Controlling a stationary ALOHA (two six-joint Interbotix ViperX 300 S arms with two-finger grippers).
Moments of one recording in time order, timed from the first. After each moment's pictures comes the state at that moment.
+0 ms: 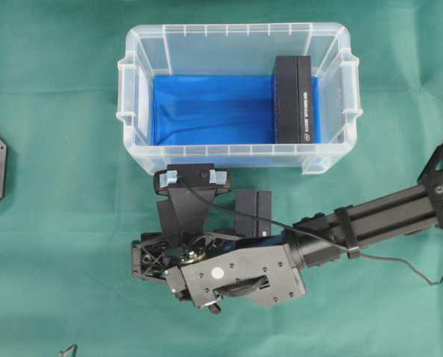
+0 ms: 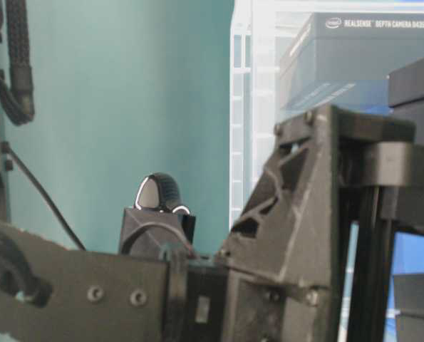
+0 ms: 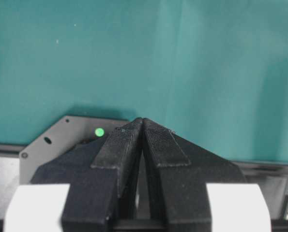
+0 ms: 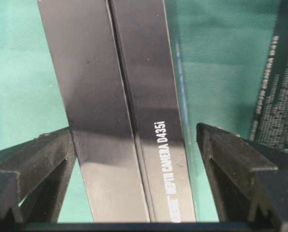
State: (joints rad) left arm -0.19 -0.78 0.45 0.02 1.53 -0.34; right arm 0.30 0.64 -0.49 -0.27 1.29 2.06
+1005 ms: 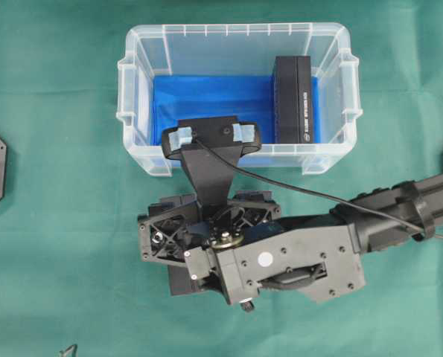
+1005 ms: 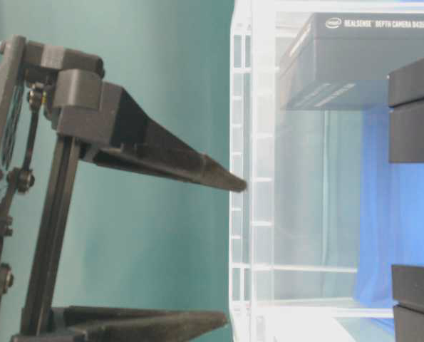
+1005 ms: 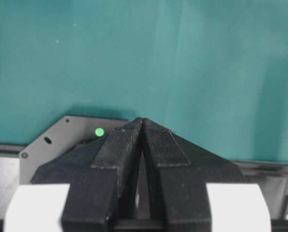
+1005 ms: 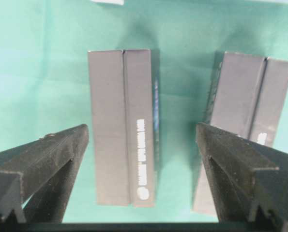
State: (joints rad) left arm -0.19 -0.78 0.45 0.02 1.53 -0.34; right arm 0.30 0.46 -0.57 -0.37 1.55 1.90
